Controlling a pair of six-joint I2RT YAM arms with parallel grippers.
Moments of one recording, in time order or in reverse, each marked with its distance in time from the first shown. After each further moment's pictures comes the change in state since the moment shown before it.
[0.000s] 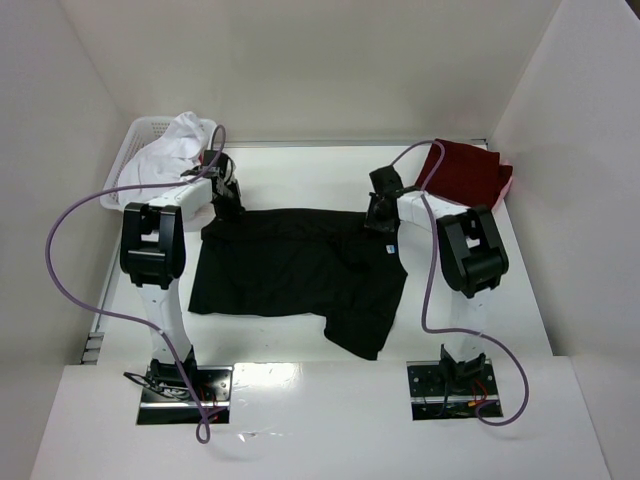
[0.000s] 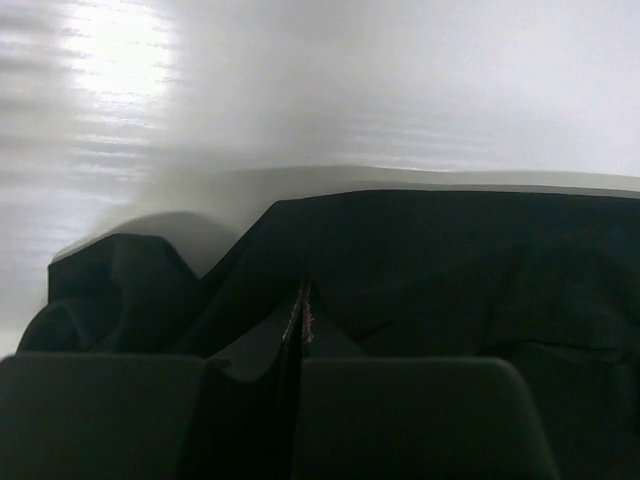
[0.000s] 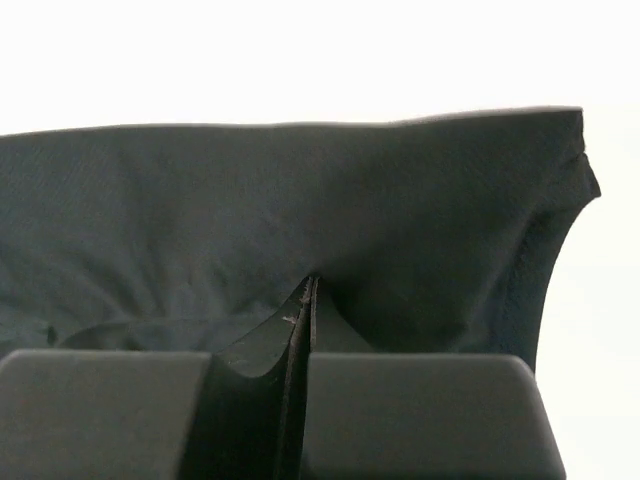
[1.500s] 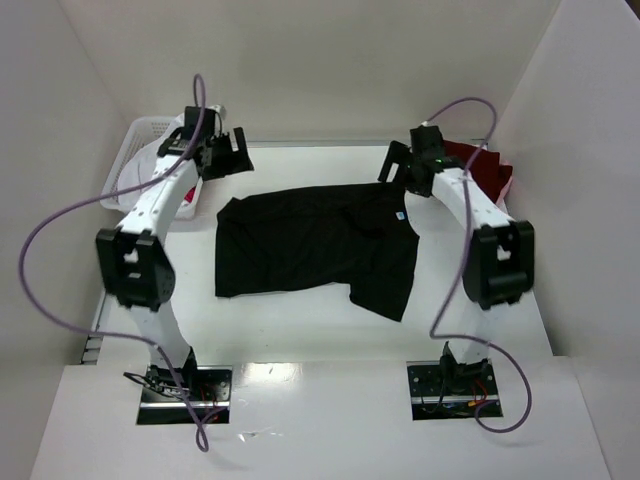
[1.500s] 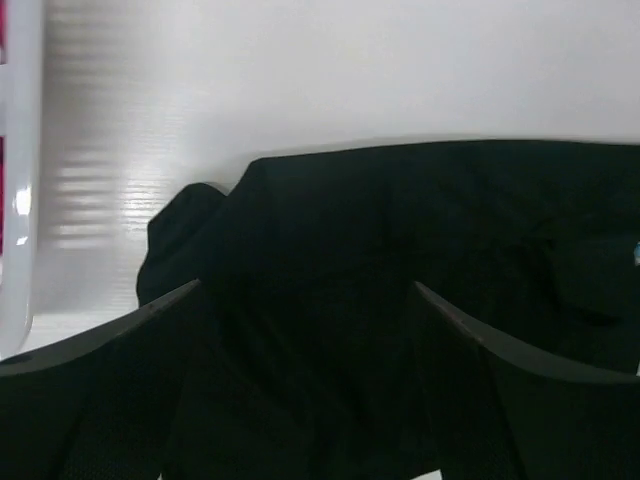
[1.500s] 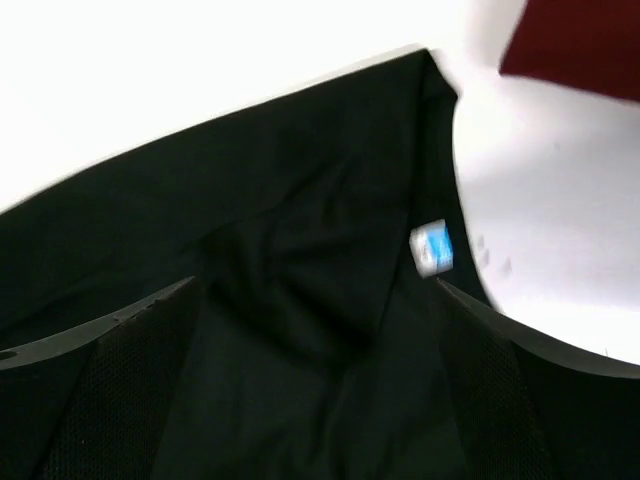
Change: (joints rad) left arm -0.037 -0.144 0.303 -0.143 -0.047 0.022; right arm -0.166 -0.078 0.249 -0.095 -0.016 -0.087
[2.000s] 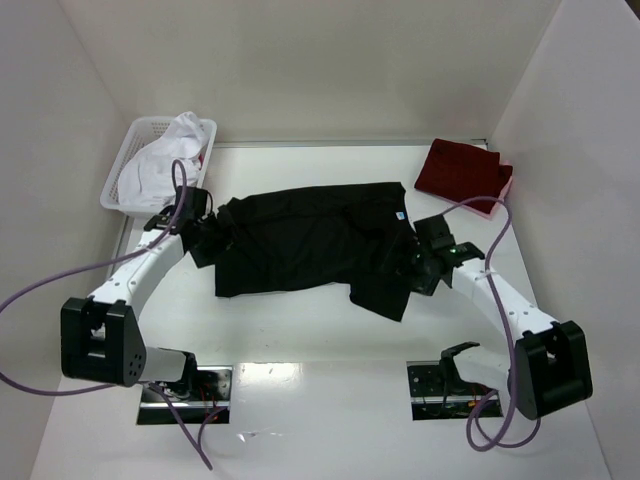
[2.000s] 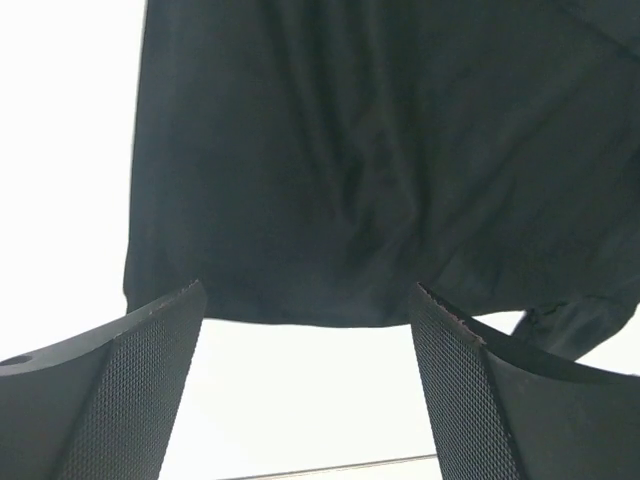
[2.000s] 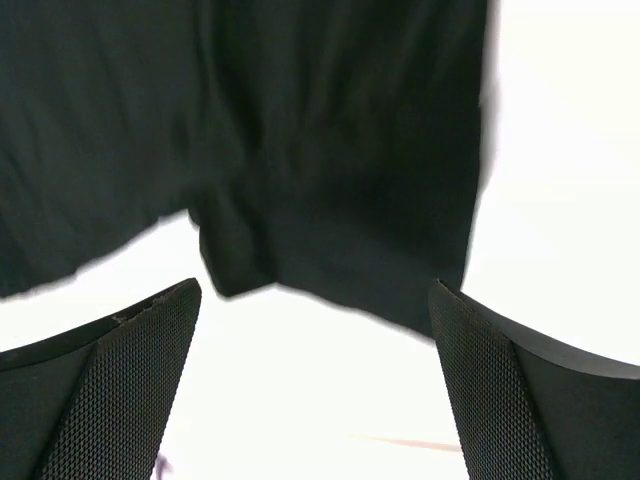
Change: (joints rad) left arm -0.001 -0.556 -0.830 0.060 0.031 -0.300; right arm 0.102 -0.726 -0.819 -0.116 -0.106 0.310
